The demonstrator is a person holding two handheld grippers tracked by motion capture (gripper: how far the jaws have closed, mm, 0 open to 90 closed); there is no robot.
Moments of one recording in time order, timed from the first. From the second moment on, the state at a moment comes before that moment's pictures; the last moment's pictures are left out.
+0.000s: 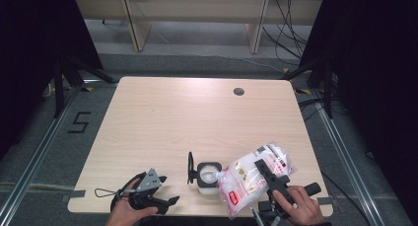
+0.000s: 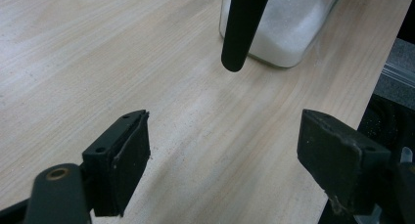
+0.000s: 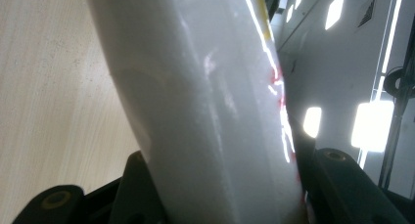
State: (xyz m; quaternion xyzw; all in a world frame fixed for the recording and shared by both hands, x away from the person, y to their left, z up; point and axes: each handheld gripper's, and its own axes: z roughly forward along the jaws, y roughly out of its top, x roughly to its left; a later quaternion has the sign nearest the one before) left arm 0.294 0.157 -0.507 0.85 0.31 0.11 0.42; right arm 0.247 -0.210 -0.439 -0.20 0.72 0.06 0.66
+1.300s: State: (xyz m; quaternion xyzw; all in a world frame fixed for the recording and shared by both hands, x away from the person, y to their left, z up) left arm 0.294 0.159 -0.505 0.85 0.30 0.11 0.42; right arm 0.252 -0.220 -0.447 -0.14 0.77 0.13 0.61
